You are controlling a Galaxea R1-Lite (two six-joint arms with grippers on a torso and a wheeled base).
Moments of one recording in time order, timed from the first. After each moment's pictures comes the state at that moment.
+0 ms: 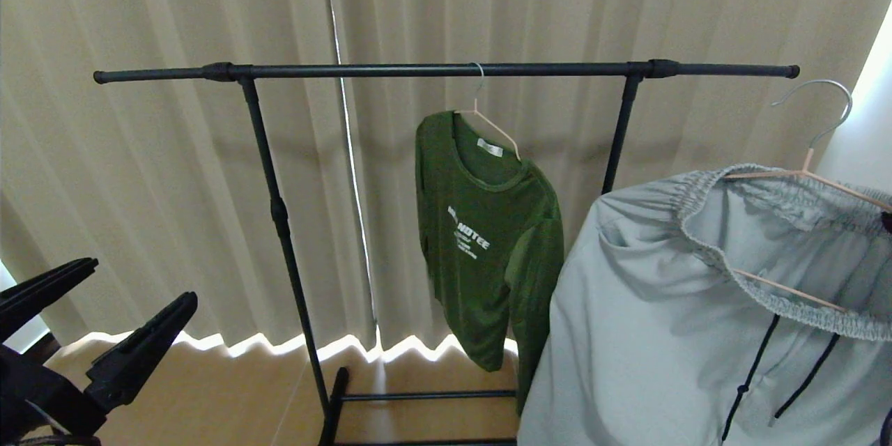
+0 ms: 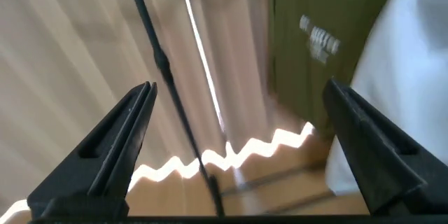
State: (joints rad) left arm -0.32 0.92 -0.18 -0.76 0.06 0.16; right arm -0.09 1.09 -0.64 -0.22 -0.18 -0.60
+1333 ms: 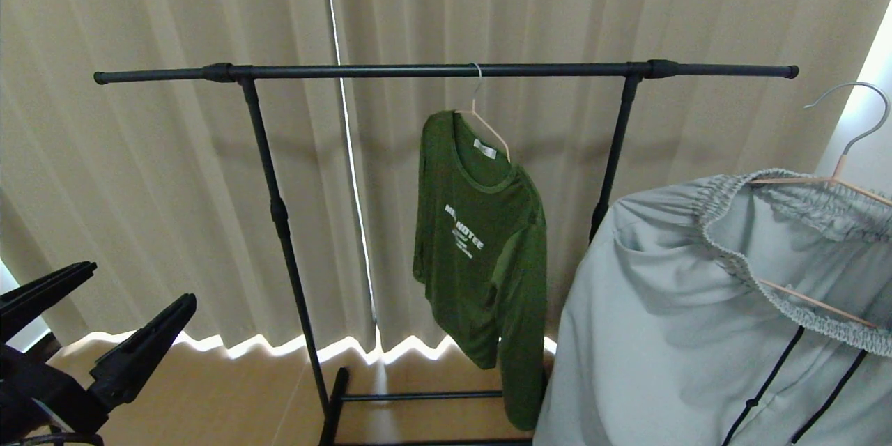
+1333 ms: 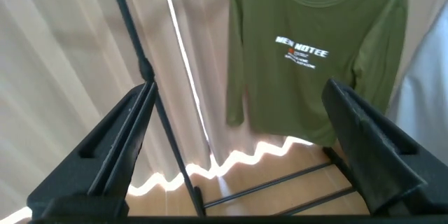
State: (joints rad) left arm -0.29 0.92 -0.18 -0.75 0.06 0.16; right arm -0.10 1.01 -0.60 -0.21 -0.22 -0.60
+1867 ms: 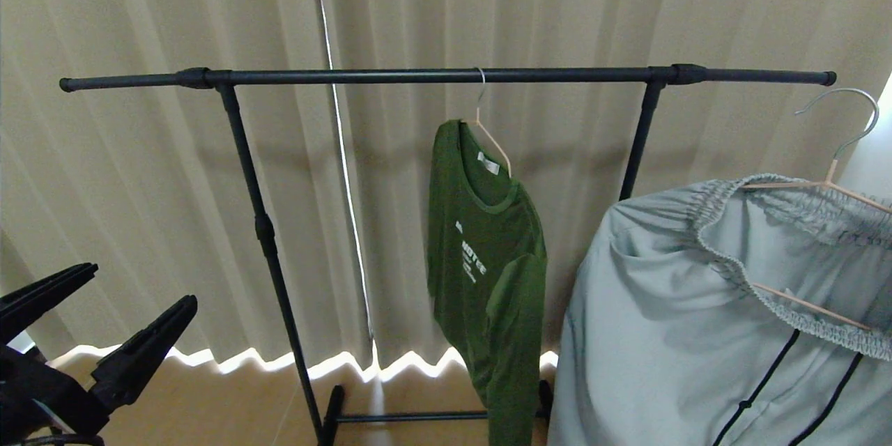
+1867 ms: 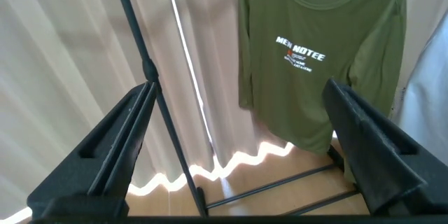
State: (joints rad) left arm -0.29 0.92 -0.17 -0.75 0.06 0.16; right arm -0.09 1.02 -0.60 -0.21 -0.21 -0.60
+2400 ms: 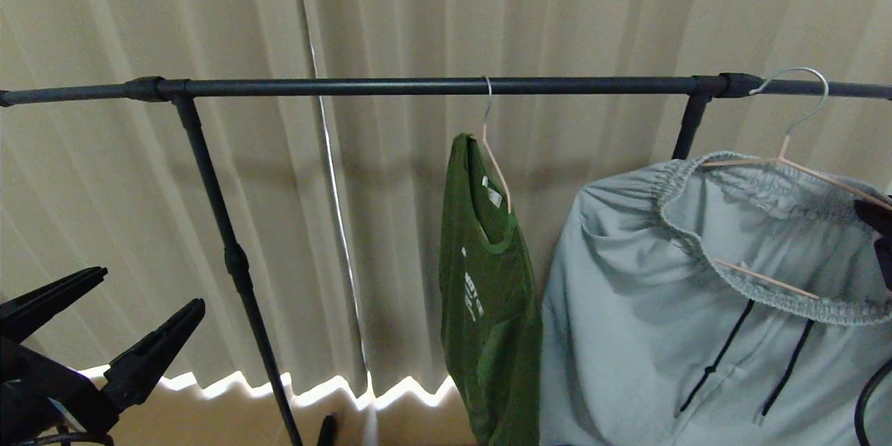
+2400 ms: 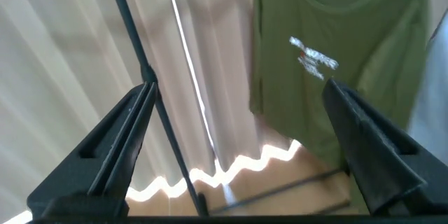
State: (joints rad) left arm -0.29 0.95 -0.17 -0.75 0.06 0.16; right arm 0.01 1.15 -0.70 -0.21 -0.22 -0.51
